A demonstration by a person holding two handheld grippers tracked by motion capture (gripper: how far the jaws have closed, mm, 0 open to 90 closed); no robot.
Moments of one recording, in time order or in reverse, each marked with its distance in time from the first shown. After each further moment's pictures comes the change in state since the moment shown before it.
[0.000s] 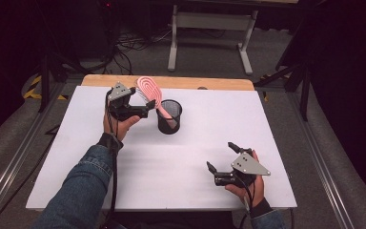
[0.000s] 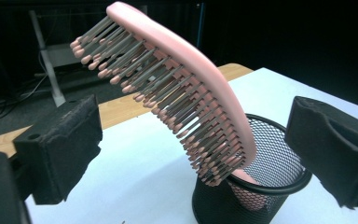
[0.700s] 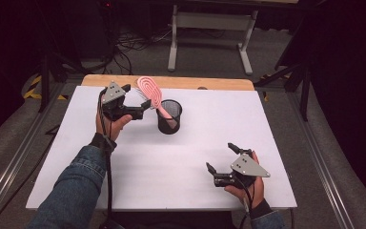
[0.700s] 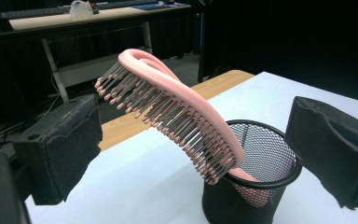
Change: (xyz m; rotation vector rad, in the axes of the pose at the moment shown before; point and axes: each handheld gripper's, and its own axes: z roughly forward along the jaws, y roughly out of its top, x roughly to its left) left arm -0.004 0.011 -0.023 -0.038 0.010 0.094; right arm 0.003 0.001 -0.002 -0.004 -0.007 -0.012
